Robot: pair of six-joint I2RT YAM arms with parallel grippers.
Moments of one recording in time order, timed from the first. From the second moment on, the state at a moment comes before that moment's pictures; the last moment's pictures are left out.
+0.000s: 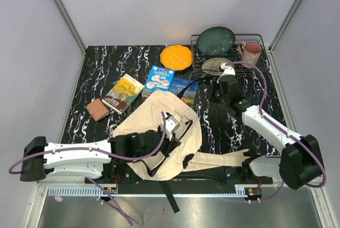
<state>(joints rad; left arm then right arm) -1.35 0.97 0.59 -0.08 -0.27 -0.43 0.46 1.27 0.84 -0.11 0.10 0.49</state>
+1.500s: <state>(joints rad) -1.34 1.18 0.71 -0.10 -0.25 -0.40 0.46 0.93 0.45 -0.29 -0.26 0.91</state>
